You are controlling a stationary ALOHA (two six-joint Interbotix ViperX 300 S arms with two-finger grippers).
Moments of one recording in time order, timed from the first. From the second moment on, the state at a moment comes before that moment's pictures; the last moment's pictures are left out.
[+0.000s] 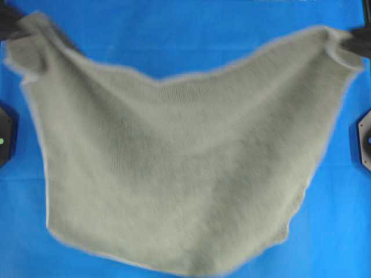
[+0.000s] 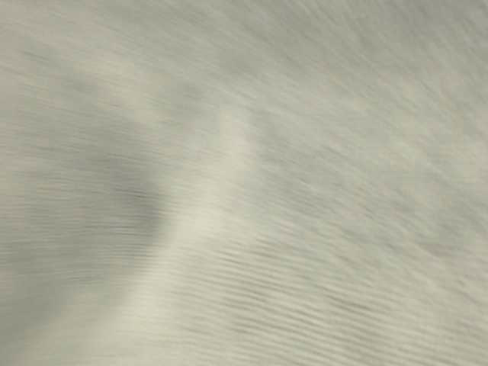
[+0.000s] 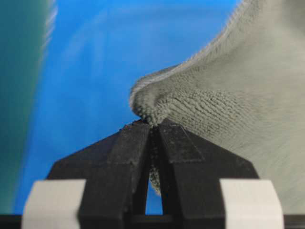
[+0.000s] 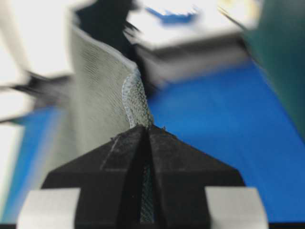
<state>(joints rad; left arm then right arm) 0.24 -0.66 0.25 -0.01 1.02 0.21 0.02 -0.79 0.46 -0.44 0.69 0.61</state>
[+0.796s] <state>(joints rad) 0.44 -0.49 0.57 -0.03 0.87 0.43 -0.31 -0.66 0.74 -0.48 0.84 0.65</state>
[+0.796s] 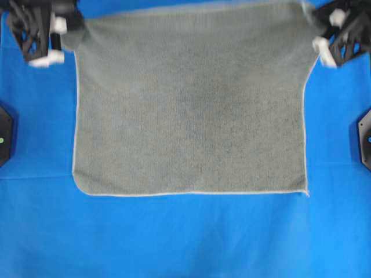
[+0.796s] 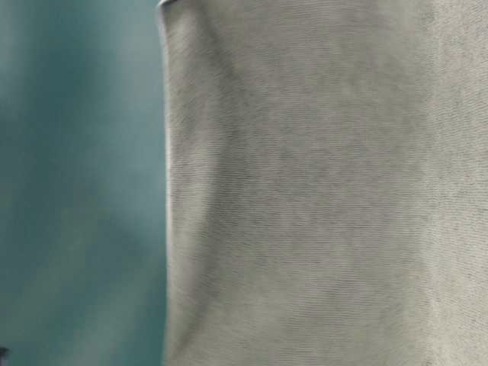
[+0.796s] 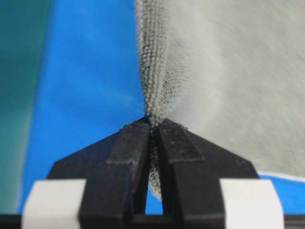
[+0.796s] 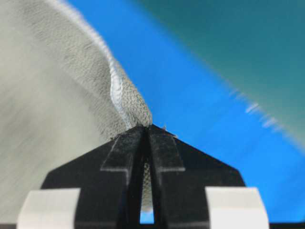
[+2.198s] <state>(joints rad) -0.29 -0.20 0.90 -0.04 0.49 -0.14 0.33 -0.34 1.02 0.02 0.47 0.91</state>
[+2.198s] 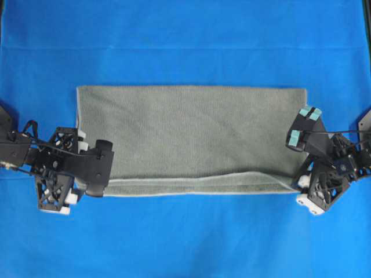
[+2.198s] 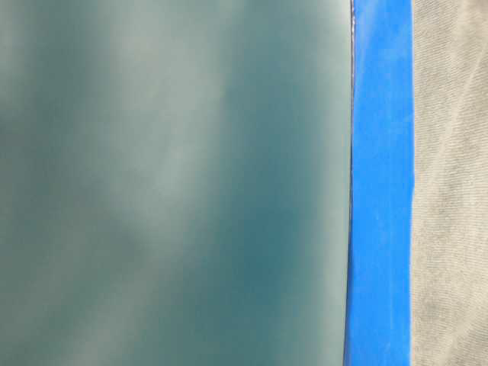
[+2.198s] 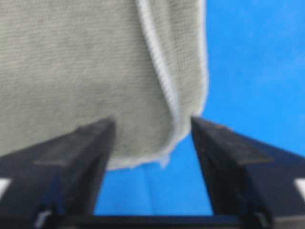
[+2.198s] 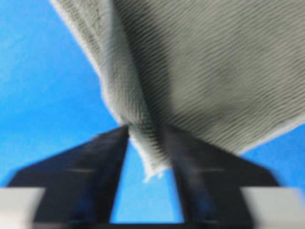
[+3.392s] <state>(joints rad) 0.39 -0.13 0.97 -0.02 0.21 0.23 -0.31 -0.16 0.99 -0.71 0.37 0.92</state>
